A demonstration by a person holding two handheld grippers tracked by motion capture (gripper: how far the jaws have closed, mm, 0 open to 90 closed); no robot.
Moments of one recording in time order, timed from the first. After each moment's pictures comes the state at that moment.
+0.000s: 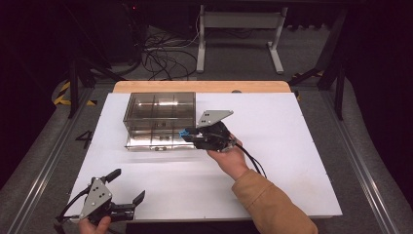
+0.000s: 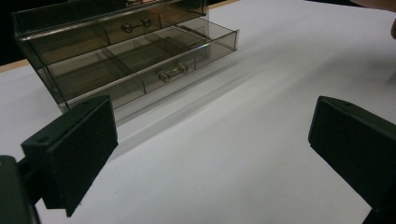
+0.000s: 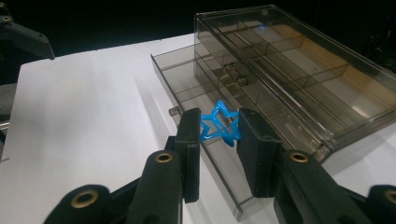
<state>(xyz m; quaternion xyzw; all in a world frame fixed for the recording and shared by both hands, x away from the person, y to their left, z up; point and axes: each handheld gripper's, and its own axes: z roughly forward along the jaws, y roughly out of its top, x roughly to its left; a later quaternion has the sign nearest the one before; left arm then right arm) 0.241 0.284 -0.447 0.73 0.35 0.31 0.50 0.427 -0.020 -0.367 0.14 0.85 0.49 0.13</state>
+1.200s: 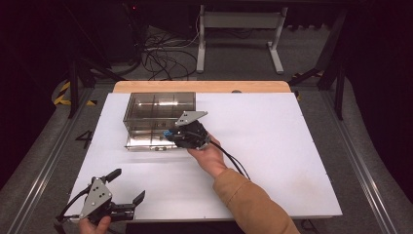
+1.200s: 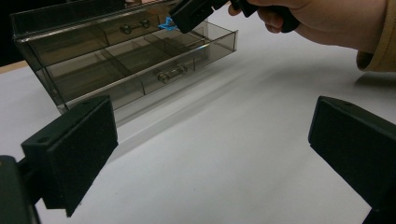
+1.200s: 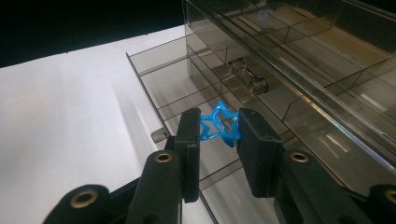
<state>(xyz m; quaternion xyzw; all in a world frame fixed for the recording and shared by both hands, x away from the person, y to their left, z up) 0.242 0.284 -0.447 0.73 0.34 0.31 0.50 0.456 0.038 -0.406 0.17 0.85 0.48 0.12</state>
